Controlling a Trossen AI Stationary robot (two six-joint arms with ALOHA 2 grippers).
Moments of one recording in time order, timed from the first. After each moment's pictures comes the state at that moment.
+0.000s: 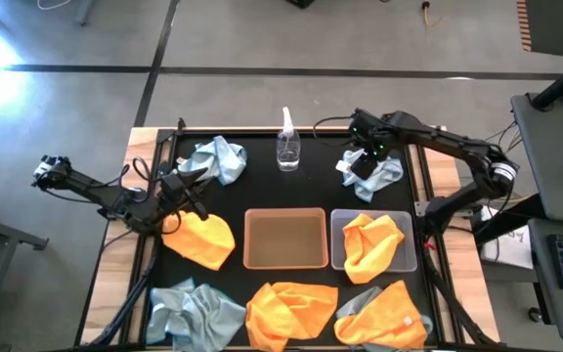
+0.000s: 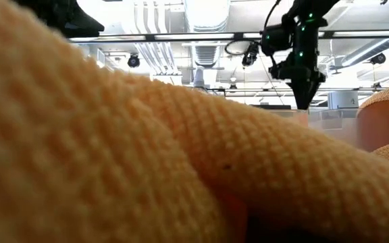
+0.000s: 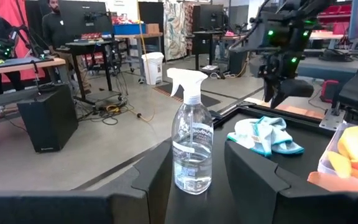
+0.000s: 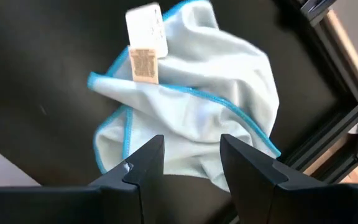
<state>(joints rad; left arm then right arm) -0.40 0.62 0.46 0.03 -1.13 -0.11 -0.65 1.47 1.18 -1.13 0.13 0.06</state>
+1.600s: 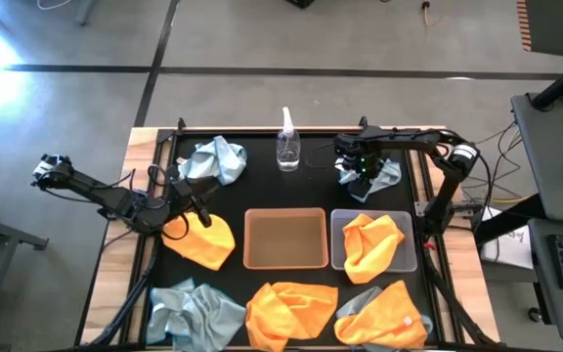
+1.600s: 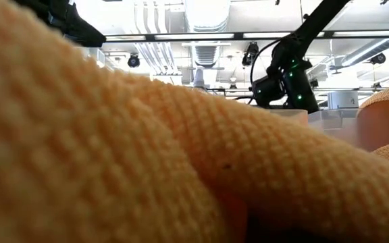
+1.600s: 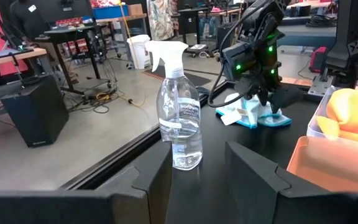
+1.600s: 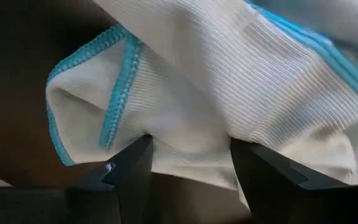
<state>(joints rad) -0.40 0.67 0.46 -0.08 -1.06 -0.19 -0.65 1.79 1.07 -1.08 0.03 -0.04</state>
